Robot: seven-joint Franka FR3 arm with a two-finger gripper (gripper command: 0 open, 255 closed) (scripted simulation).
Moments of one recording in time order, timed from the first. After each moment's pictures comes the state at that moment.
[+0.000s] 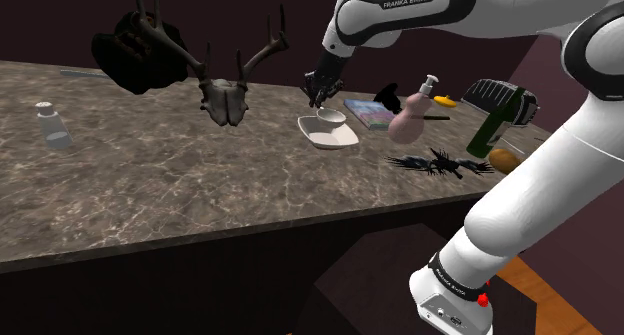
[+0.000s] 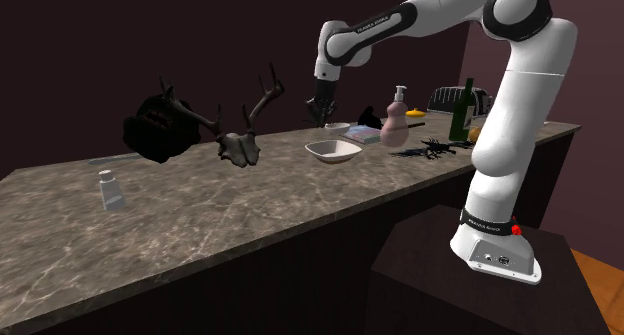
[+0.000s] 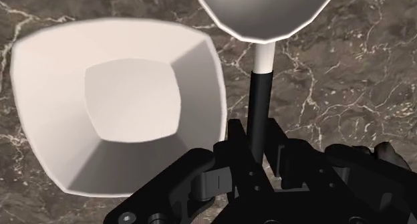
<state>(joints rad) -0.25 -0.08 0.24 -2.03 0.06 2.09 0.43</state>
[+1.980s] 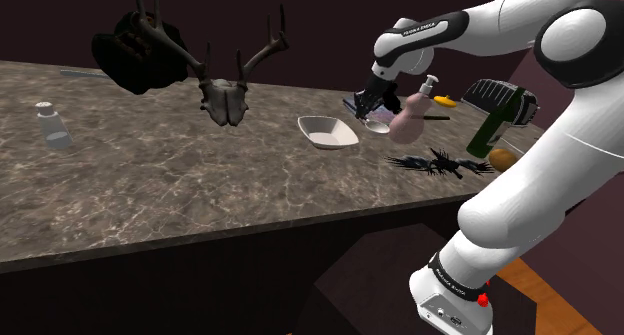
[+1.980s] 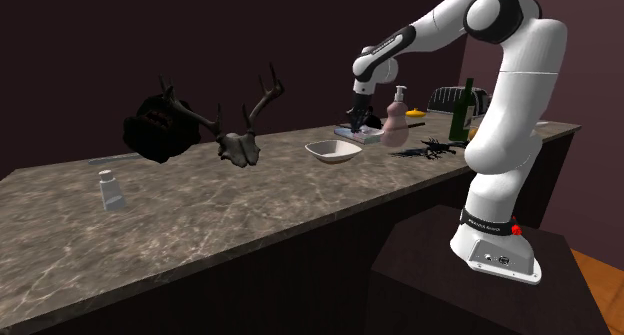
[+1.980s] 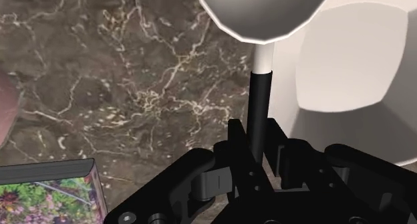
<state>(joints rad) -0.44 -0.02 0.00 -2.12 0.12 2.21 -0.04</state>
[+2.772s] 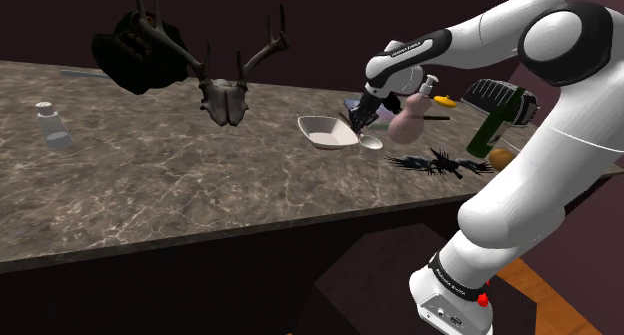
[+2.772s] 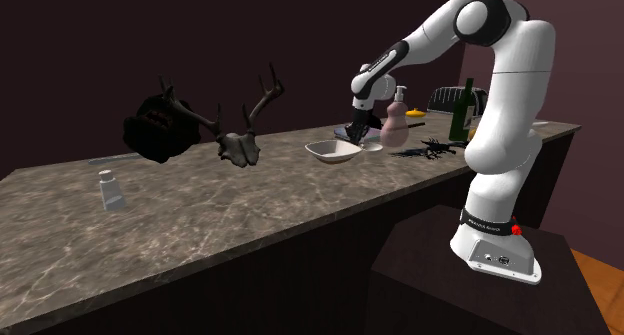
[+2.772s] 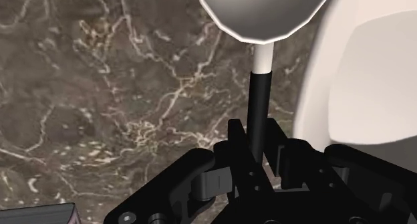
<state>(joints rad) -0.43 0.05 0.00 -2.20 0.13 2.36 -0.06</state>
